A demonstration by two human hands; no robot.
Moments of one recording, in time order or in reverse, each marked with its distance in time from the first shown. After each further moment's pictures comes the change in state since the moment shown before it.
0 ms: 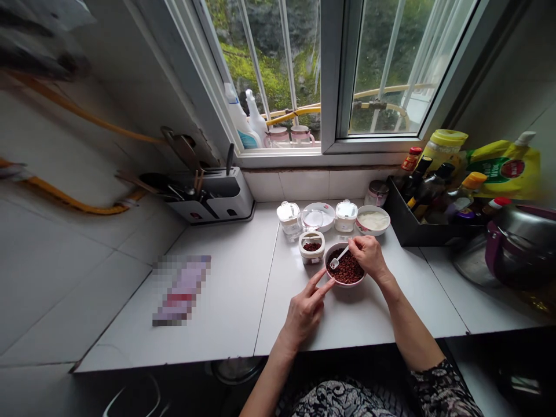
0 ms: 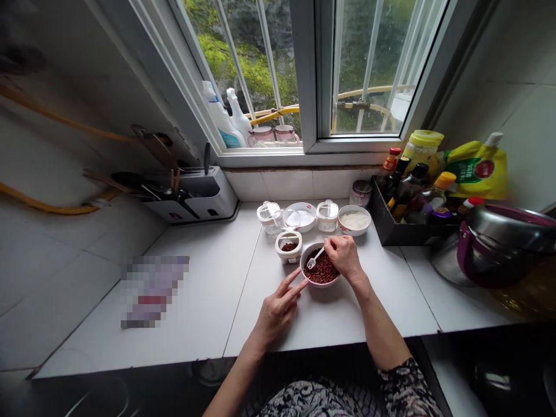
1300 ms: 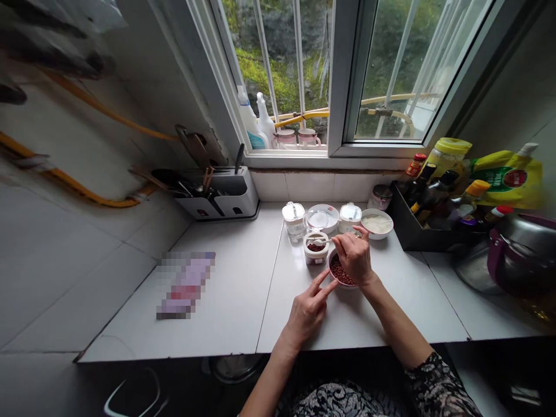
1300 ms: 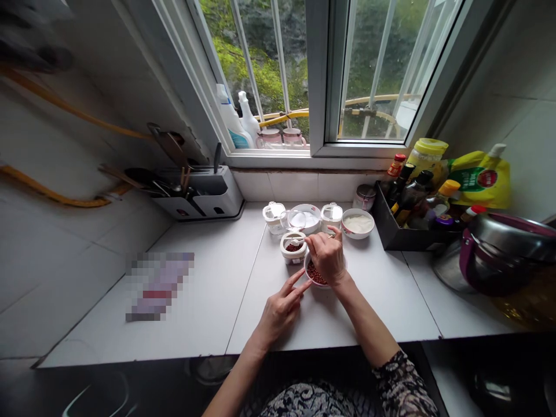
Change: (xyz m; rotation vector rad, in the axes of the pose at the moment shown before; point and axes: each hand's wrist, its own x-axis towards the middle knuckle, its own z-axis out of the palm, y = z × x) left_hand 0.001 0.000 0.001 0.014 -0.009 -0.010; right_hand 0.012 -0.058 0.015 -0.141 0.181 -0.291
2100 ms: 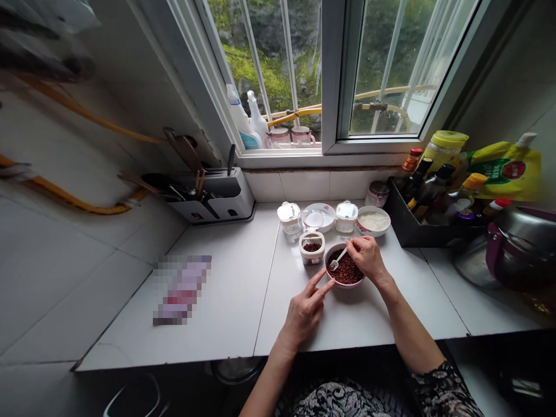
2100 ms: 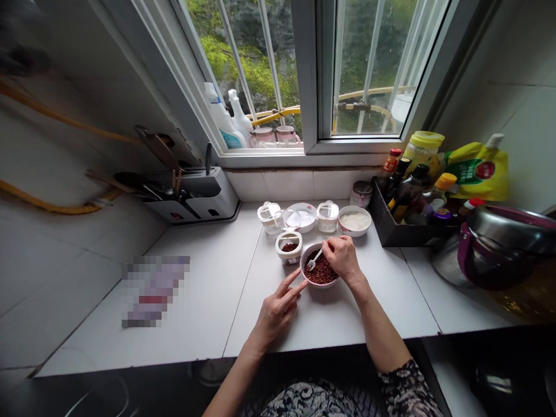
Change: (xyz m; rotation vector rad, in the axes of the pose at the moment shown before) left_hand 0.000 0.001 -0.001 -0.017 0.024 0.015; right_hand -0.029 0.052 -0.005 0.094 -0.162 0.207
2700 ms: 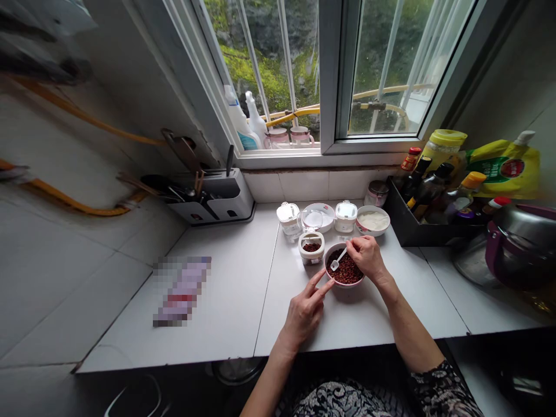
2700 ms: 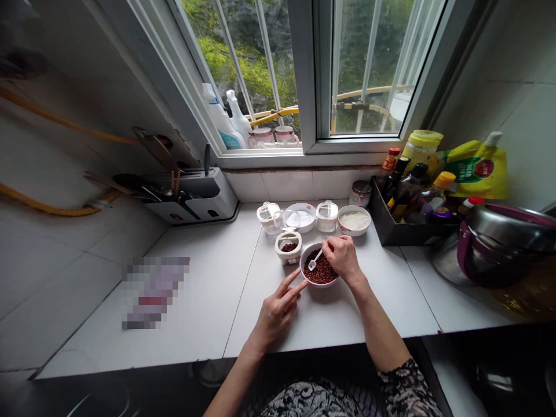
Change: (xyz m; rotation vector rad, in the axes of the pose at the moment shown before) left_hand 0.000 0.001 -0.002 0.003 -0.025 -0.004; right_hand -0.001 0.003 0.001 0.007 -0.009 0.018
